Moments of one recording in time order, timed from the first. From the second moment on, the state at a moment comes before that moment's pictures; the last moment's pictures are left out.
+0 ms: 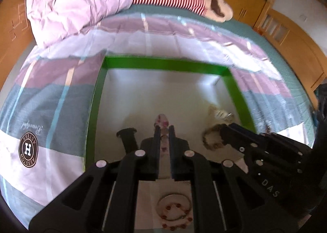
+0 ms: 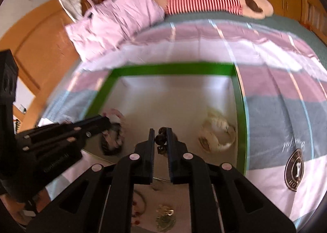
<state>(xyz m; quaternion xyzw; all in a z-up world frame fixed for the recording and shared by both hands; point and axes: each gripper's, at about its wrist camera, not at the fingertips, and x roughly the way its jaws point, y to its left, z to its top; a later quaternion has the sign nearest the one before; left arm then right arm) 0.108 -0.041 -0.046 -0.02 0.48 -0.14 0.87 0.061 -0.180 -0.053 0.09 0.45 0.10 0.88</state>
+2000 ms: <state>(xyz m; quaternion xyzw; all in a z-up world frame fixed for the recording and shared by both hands) 0.039 0.006 -0.097 -0.04 0.61 -0.12 0.78 0.001 -0.192 -0.102 0.05 0.60 0.09 0.79</state>
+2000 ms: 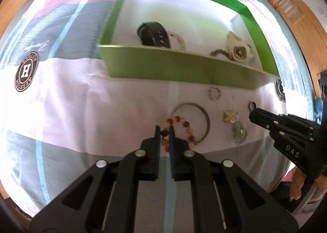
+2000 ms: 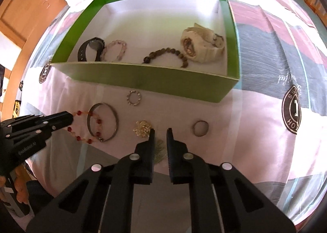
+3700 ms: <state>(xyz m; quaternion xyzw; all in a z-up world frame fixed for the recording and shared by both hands) 0.049 0.006 -0.132 0.04 0.64 -0.03 0.77 -0.002 -0.160 -0.132 0.02 0.64 0.12 0.76</state>
